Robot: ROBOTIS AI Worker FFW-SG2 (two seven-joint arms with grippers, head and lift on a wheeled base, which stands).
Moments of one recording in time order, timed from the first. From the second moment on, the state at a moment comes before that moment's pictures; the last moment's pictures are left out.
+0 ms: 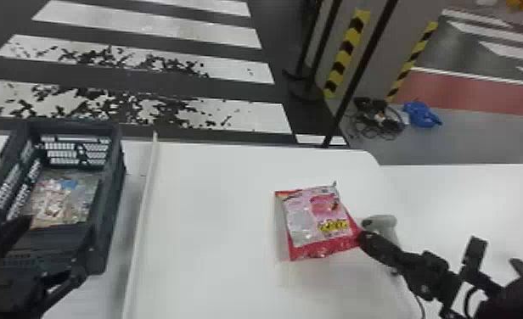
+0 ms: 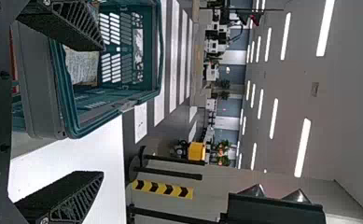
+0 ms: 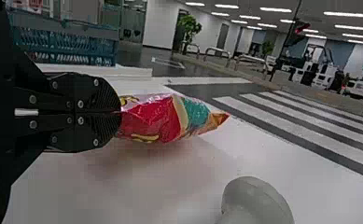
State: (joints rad) left arm 0.50 0.25 -0.07 -1.96 0.23 -0.04 -0.10; right arm -0.10 -0.18 -0.90 -1.45 -0.24 1.43 1.09
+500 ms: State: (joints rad) left arm 0.51 0.24 -0.08 -1.97 0.23 -0.04 -0.10; right arm -0.17 -0.24 -1.06 -1.44 -0.48 1.57 1.07
